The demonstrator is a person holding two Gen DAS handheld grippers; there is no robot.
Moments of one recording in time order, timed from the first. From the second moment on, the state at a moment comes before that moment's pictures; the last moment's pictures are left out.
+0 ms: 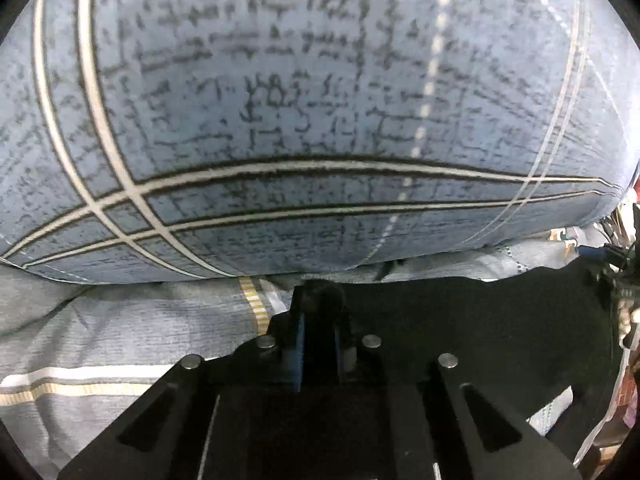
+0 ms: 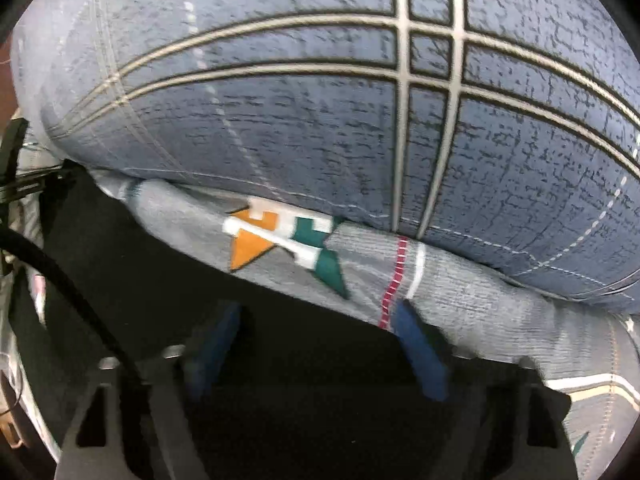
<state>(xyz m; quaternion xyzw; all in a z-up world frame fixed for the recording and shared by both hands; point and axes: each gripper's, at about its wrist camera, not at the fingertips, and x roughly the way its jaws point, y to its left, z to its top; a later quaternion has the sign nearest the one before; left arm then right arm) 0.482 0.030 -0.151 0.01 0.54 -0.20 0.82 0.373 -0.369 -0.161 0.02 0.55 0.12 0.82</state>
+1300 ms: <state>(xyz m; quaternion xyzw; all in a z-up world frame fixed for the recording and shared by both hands) 0.120 0.151 -0.083 0.02 0.43 -0.19 0.88 0.053 -0.331 -0.136 0.16 0.53 0.08 0.83</state>
